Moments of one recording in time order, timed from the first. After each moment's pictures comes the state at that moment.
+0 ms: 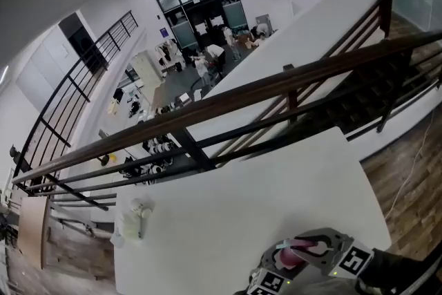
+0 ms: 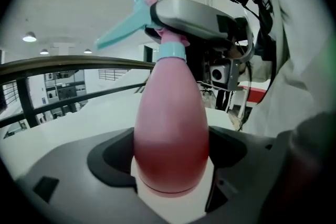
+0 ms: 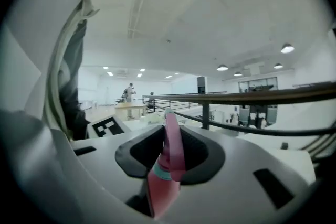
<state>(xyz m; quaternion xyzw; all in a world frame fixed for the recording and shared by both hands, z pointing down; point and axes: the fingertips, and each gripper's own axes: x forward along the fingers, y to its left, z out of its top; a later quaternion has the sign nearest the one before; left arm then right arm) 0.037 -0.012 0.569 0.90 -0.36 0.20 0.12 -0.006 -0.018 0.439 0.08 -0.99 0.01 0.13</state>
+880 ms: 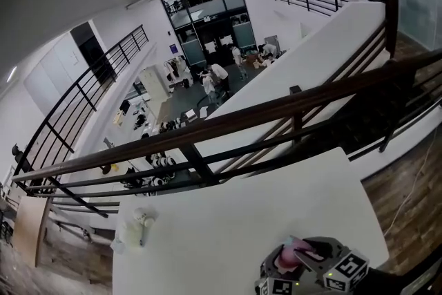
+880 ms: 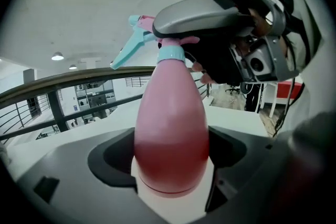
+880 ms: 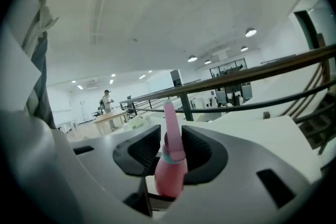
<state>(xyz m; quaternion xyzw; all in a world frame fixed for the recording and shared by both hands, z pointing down) 0.017 -0.048 0.567 0.83 -0.50 0.21 0.07 0.008 -0.052 0.453 0.22 -0.96 0.14 0.08</state>
